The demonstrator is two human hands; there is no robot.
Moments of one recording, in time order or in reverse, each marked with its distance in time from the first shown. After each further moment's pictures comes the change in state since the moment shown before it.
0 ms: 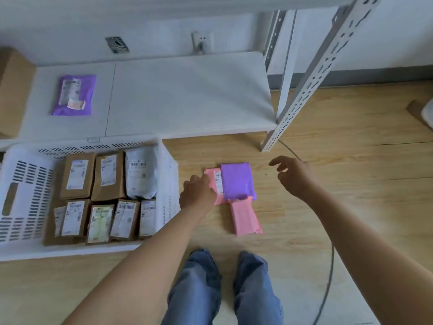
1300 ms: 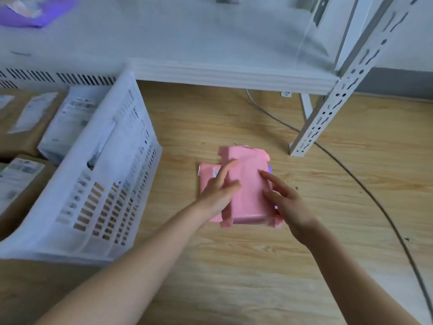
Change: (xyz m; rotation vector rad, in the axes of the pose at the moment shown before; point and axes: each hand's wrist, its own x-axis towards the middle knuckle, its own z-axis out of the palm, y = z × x) left_hand 0.215 -0.061 0.294 -0.874 0.029 0.302; right_hand 0.149 0.188 0.315 0.871 -0.185 -0.173
